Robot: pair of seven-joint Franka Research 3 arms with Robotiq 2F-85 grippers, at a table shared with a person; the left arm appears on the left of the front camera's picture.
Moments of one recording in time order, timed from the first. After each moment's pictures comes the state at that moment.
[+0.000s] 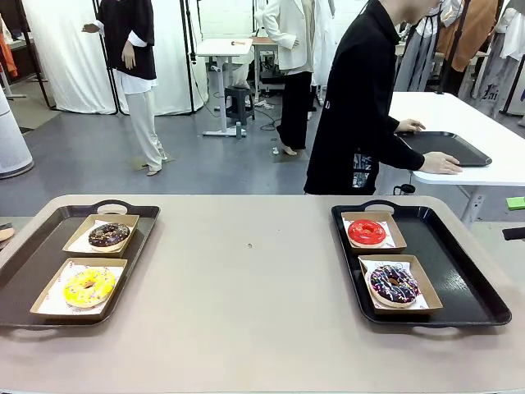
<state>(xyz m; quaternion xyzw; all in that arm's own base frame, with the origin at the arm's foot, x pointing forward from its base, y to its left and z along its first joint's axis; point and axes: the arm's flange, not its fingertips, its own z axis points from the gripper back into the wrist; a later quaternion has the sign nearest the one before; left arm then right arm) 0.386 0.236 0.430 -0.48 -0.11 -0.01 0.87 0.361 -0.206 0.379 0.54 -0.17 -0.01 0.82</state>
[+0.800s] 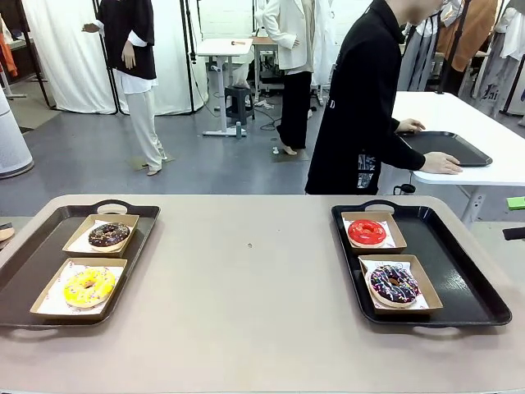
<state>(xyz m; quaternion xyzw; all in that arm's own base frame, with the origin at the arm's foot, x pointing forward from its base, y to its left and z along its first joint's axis) 0.394 0.249 0.396 -0.58 -0.11 0.05 0.81 0.361 -0.206 0.379 0.54 -0.17 -0.01 0.82</state>
